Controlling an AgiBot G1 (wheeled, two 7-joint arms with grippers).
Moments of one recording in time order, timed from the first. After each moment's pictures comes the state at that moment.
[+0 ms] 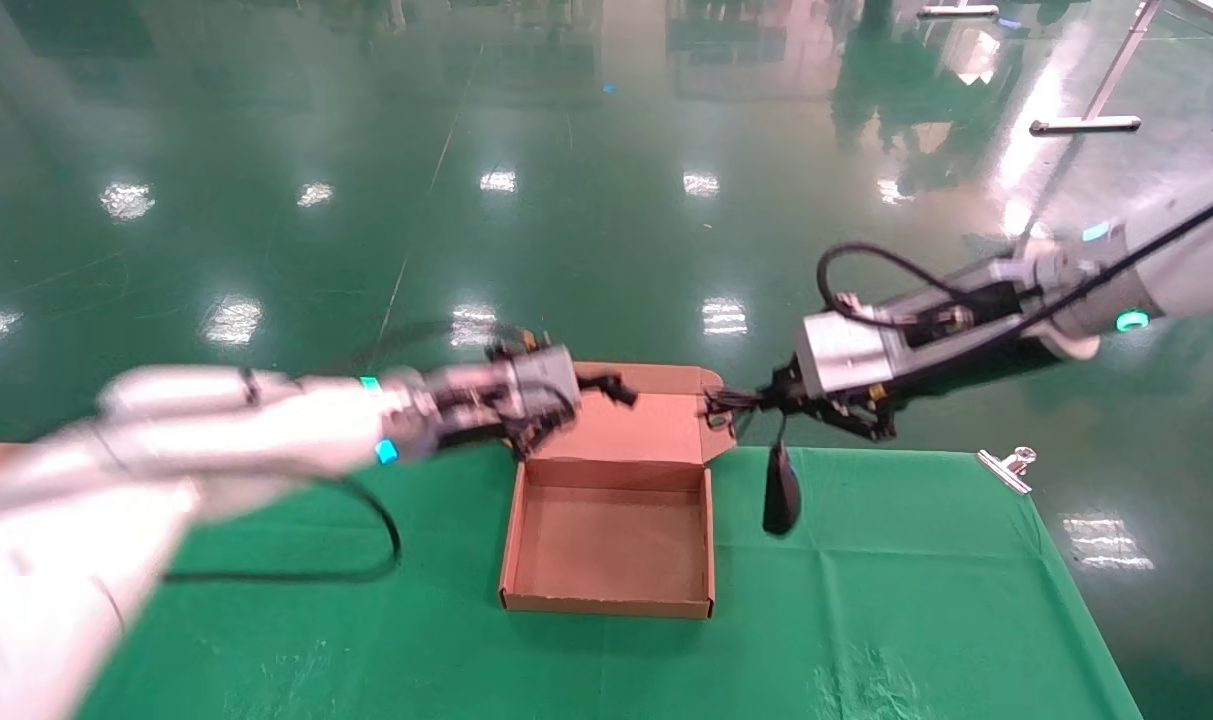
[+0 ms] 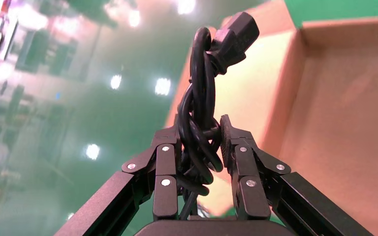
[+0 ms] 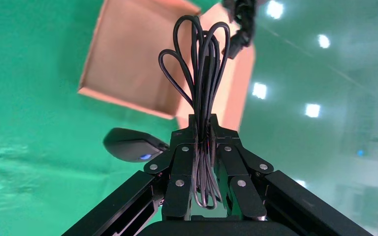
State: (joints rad) left arm -1.61 1.37 0.74 -0.33 1.60 0.72 0.37; right arm 1.94 -1.13 -0.67 0.48 -1.82 -1.43 -0.44
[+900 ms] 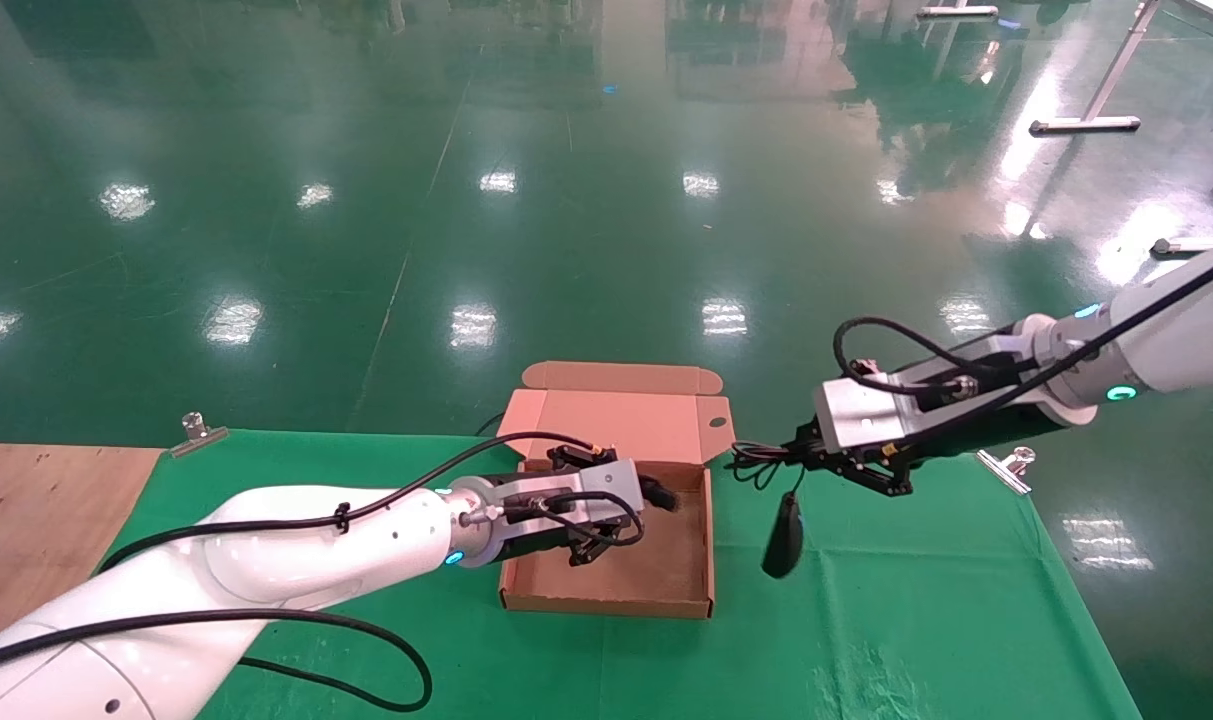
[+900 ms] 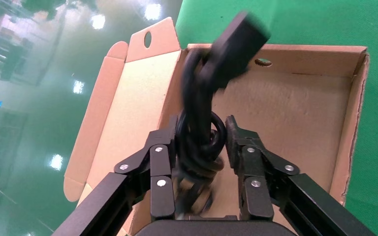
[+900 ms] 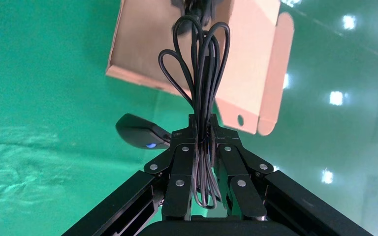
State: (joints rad) left arm -1.48 1.37 1.09 -0.50 1.36 0.55 0.21; right arm 1.94 -1.18 -0.67 0.21 -1.82 -1.38 -0.61
